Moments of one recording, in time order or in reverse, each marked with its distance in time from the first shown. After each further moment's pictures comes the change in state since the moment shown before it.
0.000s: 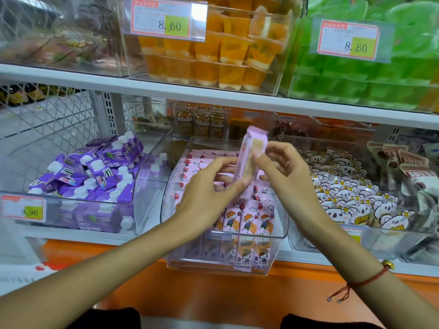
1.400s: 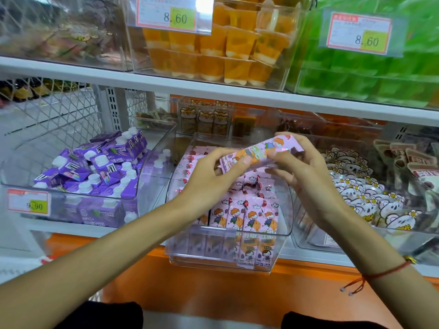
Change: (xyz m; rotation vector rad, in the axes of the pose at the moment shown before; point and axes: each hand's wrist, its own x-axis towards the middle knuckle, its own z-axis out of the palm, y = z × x) left_hand 0.010 0.010 -0.006 -0.225 -0.026 -0.115; right_hand 0.012 0.001 -0.019 0.199 -0.078 0.066
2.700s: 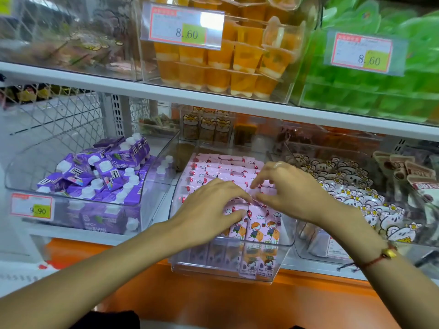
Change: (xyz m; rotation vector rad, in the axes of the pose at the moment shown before) left_hand -0.007 -0.028 -0.013 0.812 -0.218 0.273; right_hand 0.021 0.003 0.001 -1.400 -0.387 -0.291
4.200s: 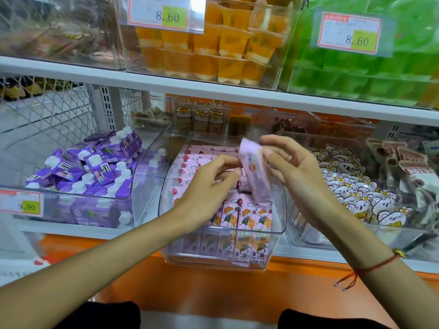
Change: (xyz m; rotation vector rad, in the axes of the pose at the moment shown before) left_hand 0.009 0.027 0.000 -0.797 0.174 -0.198; right_hand -0.021 -0.010 0.000 1.315 0.331 0.248
